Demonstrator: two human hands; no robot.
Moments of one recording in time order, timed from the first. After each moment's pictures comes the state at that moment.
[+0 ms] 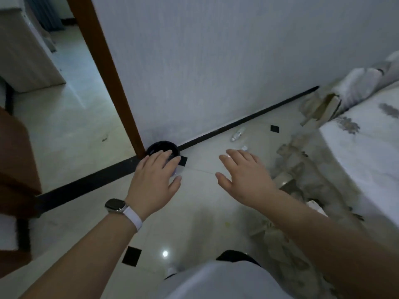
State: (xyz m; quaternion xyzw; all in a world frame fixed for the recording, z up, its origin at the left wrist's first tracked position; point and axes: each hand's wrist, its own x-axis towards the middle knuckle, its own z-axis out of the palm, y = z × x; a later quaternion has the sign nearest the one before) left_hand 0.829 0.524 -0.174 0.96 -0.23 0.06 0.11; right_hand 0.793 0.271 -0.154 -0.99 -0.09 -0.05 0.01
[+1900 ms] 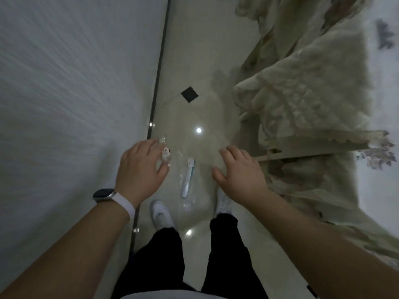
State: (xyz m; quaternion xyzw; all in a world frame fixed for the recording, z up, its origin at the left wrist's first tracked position) left_hand 1.609 -0.083 -0.381 0.79 -0.59 -0.13 0.13; right_hand 1.377 -0.185 -0.361 -0.87 0.46 0.05 0.14
